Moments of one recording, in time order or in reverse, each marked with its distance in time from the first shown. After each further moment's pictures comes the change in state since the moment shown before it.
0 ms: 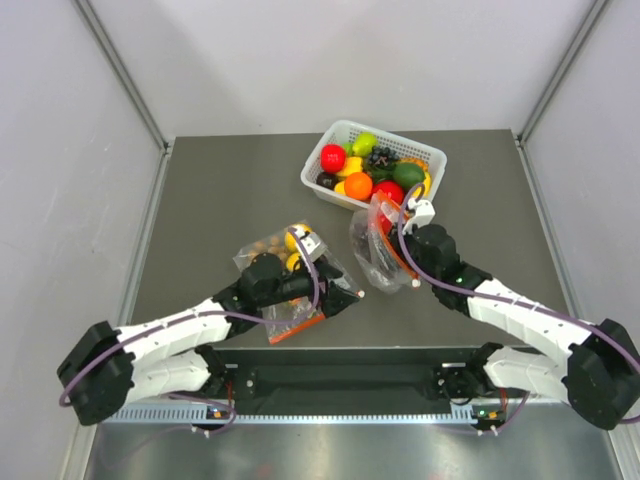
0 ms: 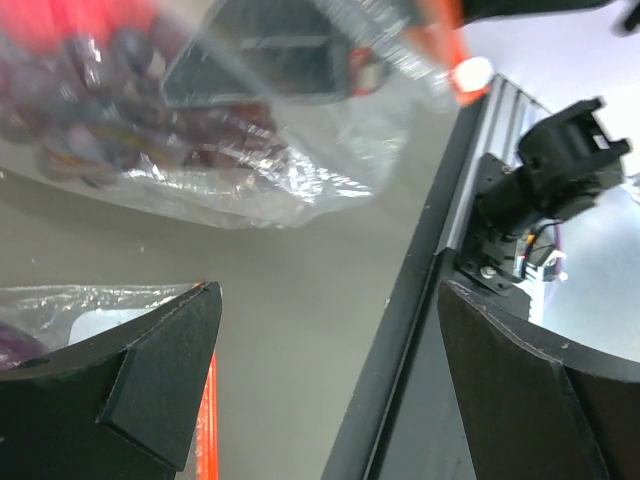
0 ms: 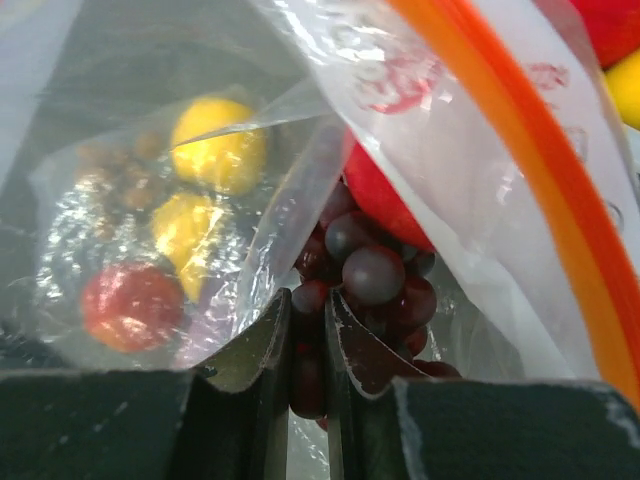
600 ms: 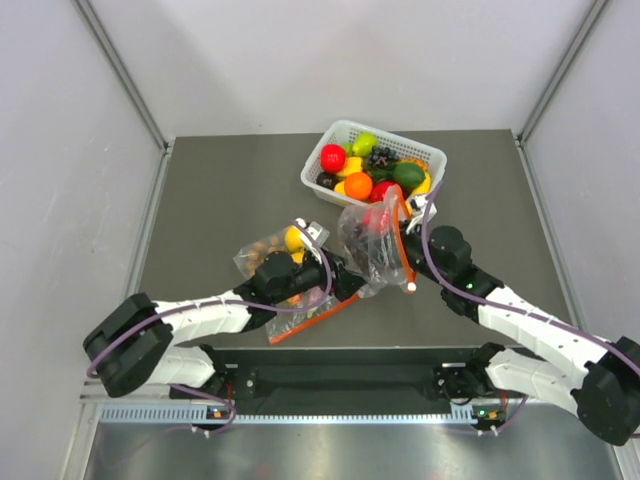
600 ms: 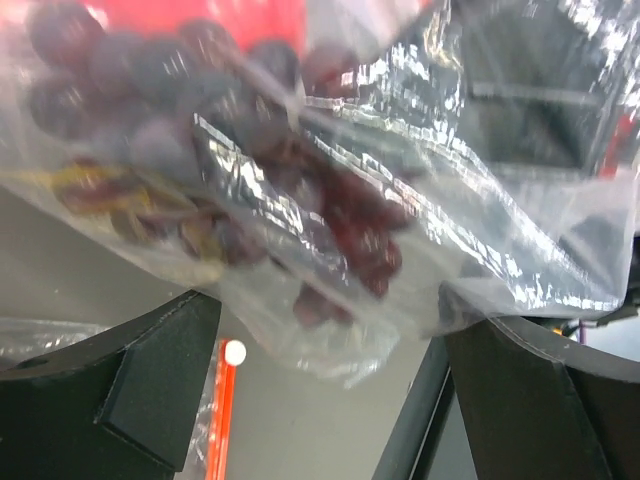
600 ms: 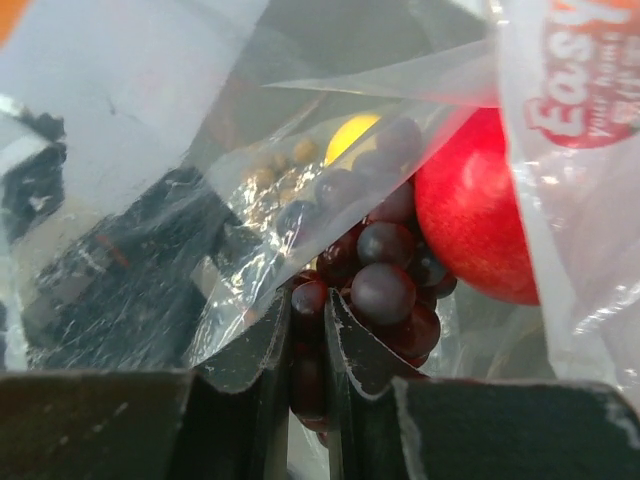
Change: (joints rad) left arm 0.000 0.243 0.001 0.294 -0.154 -0.126; right arm -0.001 -0.100 0.000 0.085 -0.222 0.122
